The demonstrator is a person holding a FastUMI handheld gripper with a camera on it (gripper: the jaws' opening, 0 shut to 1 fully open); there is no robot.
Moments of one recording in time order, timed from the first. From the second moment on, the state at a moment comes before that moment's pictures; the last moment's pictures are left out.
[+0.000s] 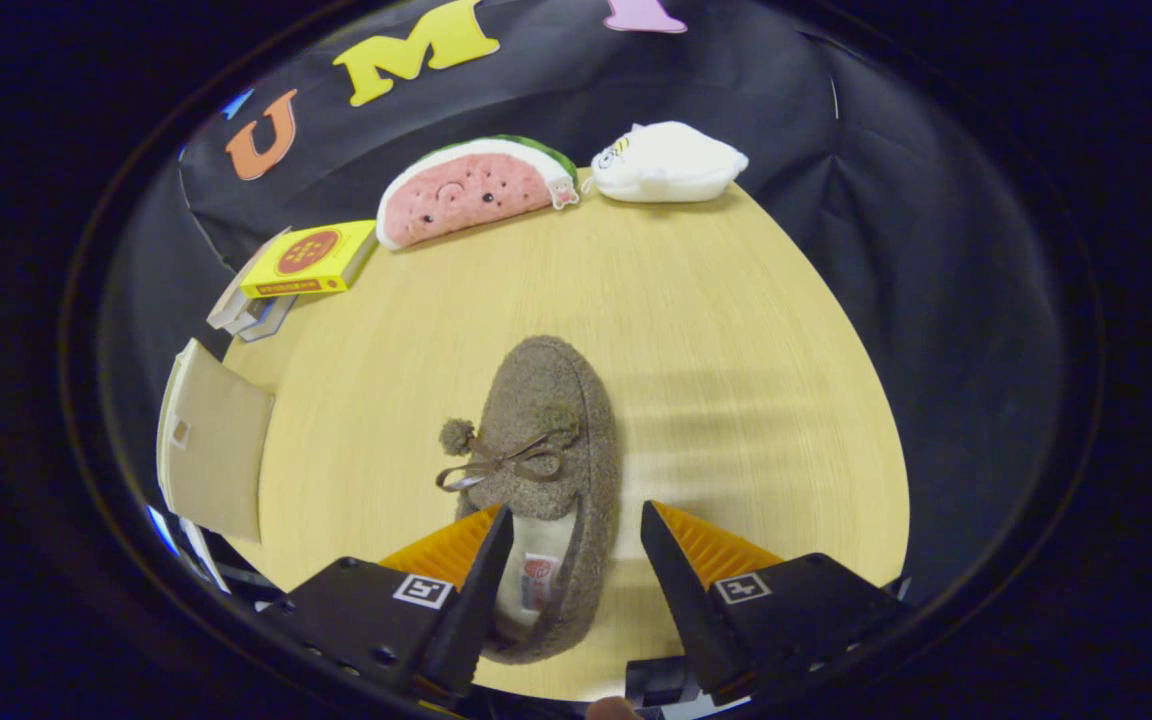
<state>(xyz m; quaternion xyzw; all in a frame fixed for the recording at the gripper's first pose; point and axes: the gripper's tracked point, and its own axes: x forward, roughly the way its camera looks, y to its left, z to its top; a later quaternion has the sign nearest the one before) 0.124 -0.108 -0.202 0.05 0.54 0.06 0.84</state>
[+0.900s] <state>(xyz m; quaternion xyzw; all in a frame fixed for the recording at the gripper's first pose) 0.126 -0.115 -0.220 0.04 0.58 0.03 0.82</state>
